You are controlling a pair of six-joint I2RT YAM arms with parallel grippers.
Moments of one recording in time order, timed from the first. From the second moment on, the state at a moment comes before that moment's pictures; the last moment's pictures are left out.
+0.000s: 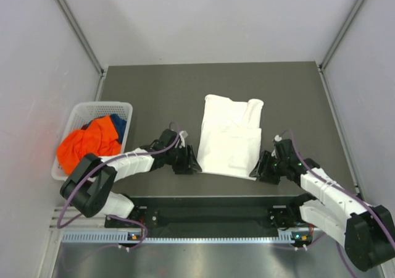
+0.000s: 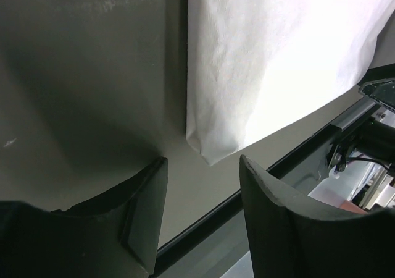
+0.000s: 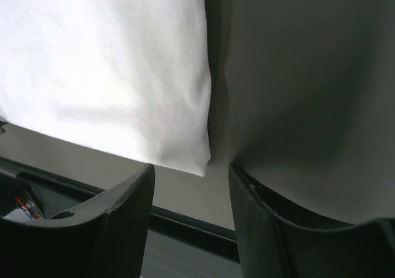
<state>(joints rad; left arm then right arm) -0.60 1.41 0.56 -0.09 0.41 -0.78 0.36 0.91 0.36 -0.49 -0.25 0.73</state>
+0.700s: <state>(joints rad) -0.60 1.43 0.52 -0.04 0.41 -0.79 0.37 0.90 0.30 -0.41 -0.25 0.74</state>
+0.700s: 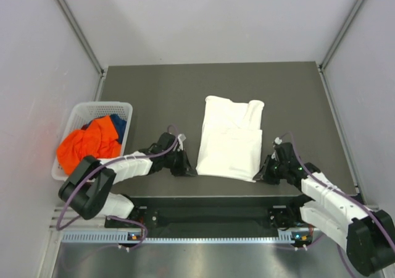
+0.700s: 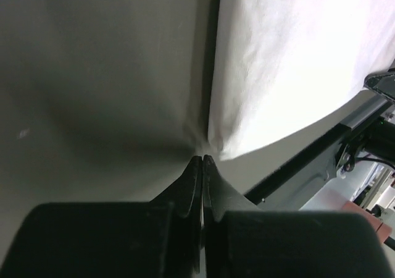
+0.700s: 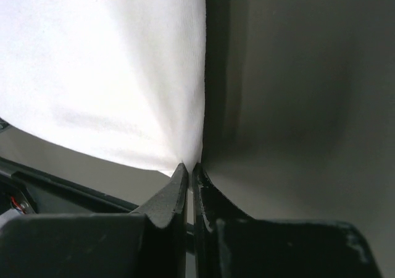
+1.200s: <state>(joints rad) -0.60 1.10 0.44 -0.13 0.45 -0.85 0.38 0.66 0.32 -0.64 -0.23 0.73</state>
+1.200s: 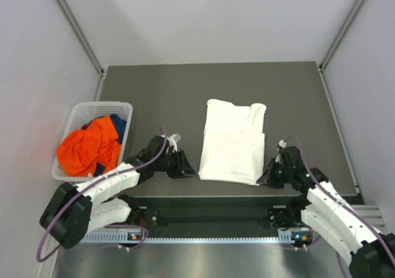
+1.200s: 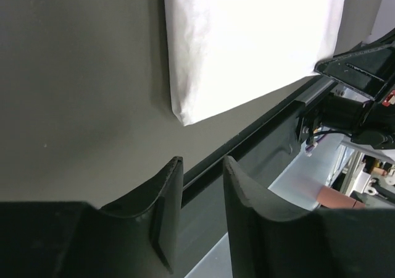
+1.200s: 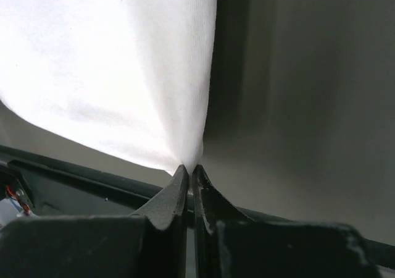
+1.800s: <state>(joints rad) -0.60 1.24 0.29 0.20 0.47 -0.92 0.38 0.64 0.32 -0.65 -0.23 0.73</state>
